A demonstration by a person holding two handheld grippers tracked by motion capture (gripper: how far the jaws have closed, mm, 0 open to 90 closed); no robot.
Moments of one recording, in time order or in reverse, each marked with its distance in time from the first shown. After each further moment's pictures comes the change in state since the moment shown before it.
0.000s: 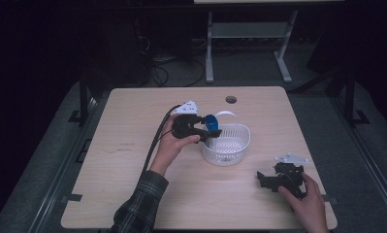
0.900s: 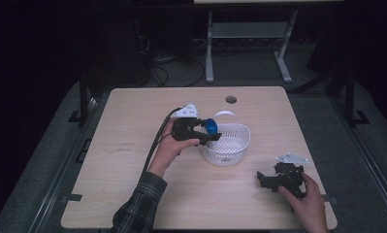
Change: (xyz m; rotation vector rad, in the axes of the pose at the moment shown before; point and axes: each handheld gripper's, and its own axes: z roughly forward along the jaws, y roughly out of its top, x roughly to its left) left arm -0.003 -0.007 0.001 0.000 -0.014 0.007; right arm 0.000 0.000 0.000 0.000 0.000 0.001
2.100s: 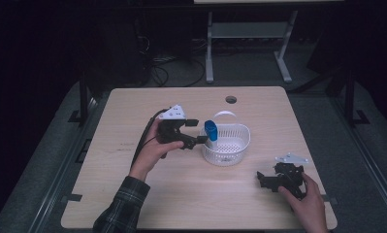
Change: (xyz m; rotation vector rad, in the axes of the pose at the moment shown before) left arm -0.012 0.001 -0.048 0.040 0.098 0.006; right arm 0.000 0.000 0.000 -0.002 -0.001 -0.002
